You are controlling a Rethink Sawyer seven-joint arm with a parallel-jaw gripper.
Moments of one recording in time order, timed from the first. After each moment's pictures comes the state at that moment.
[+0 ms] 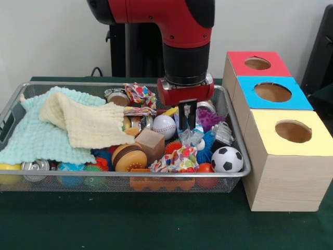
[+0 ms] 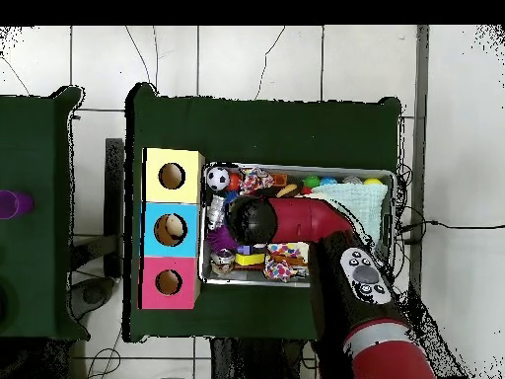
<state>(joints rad) -0.39 -0.57 0.24 1.65 -0.28 0.49 1.53</state>
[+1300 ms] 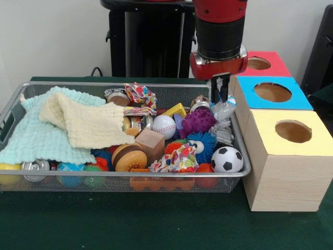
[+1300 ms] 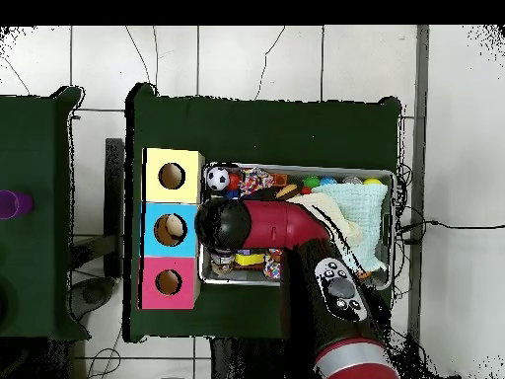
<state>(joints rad) -0.29 -0.67 0.22 1.73 -0.11 0.62 1.53</state>
